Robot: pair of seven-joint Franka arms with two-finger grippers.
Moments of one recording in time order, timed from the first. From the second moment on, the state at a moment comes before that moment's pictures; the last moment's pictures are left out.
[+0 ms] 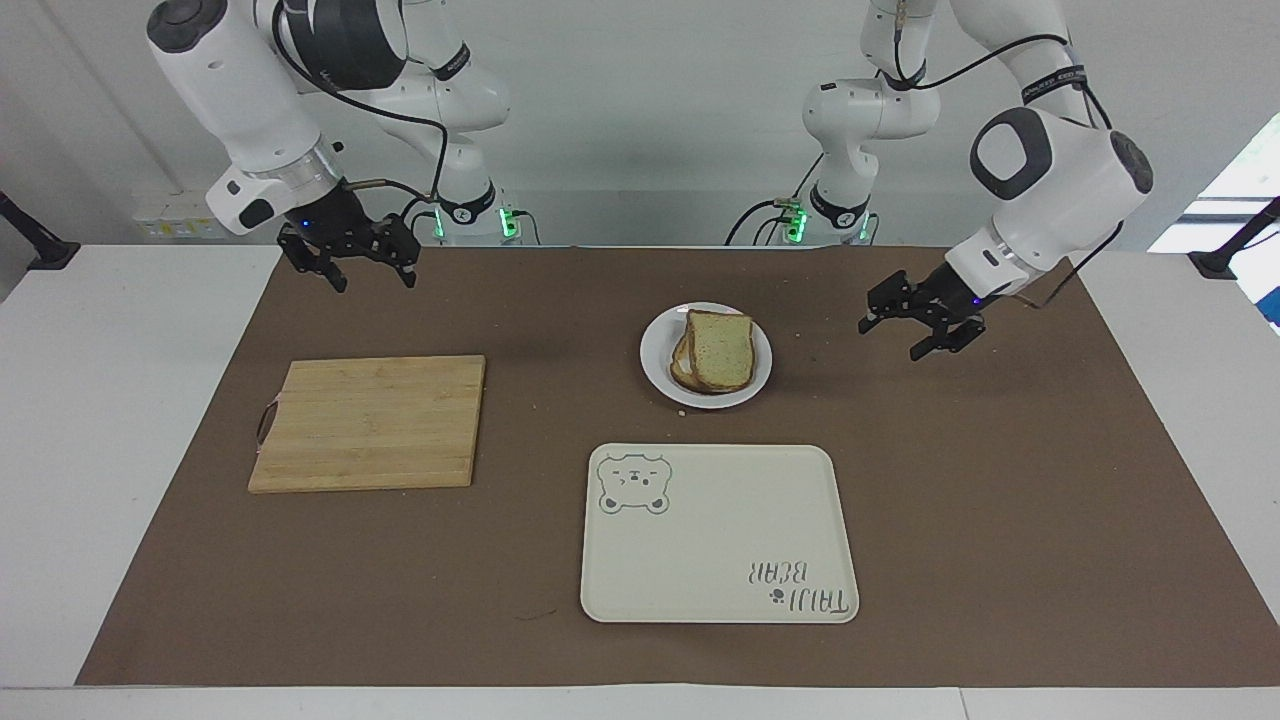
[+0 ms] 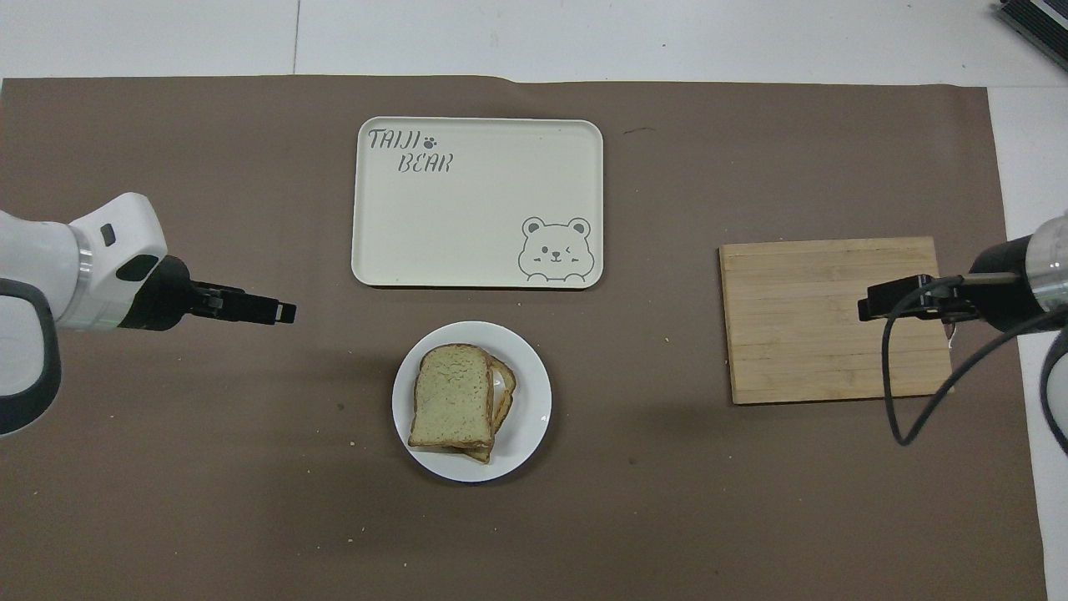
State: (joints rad) left arm -0.06 -0.02 -0.04 -2.07 -0.53 2.02 0.41; right arm 0.13 -0.10 -0.16 -1.80 0.11 1.68 -0.01
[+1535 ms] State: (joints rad) left arm -0.22 0.06 -0.04 -2.46 -1.13 2.21 0.87; right arm 0.09 -0.11 -0.14 -1.57 -0.04 1.49 -0.02
